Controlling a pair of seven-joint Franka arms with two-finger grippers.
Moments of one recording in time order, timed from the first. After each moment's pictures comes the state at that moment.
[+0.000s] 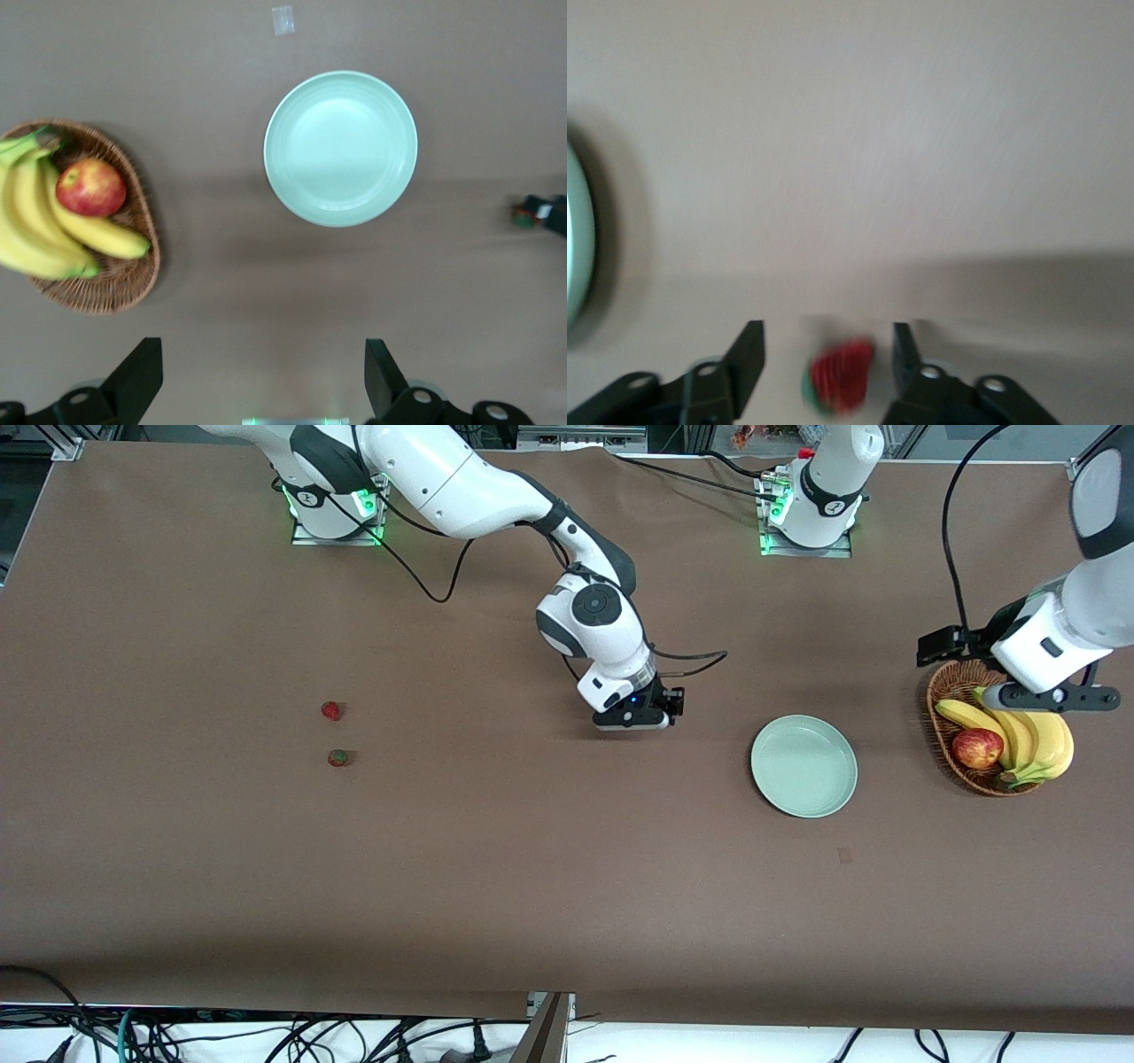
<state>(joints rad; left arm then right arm) -0.03 0.07 0.02 -1.77 -0.01 1.64 0.03 0.82 1.03 0.12 -1.17 0.00 2.58 1.02</state>
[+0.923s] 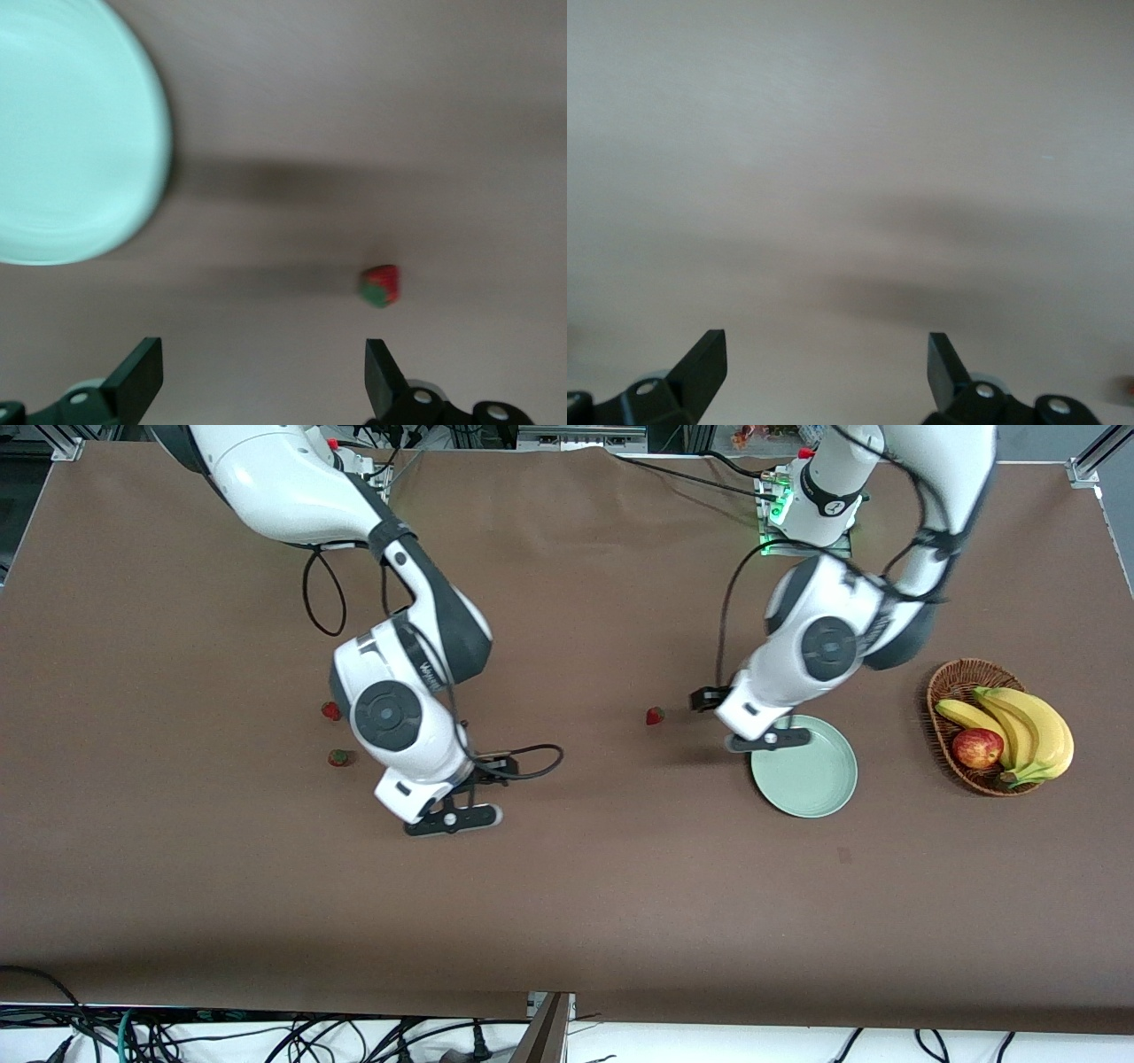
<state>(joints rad) -0.18 0.37 -0.30 -1.98 -0.09 2.18 -0.54 0.41 0.79 0.10 -1.12 0.00 1.88 0.32</state>
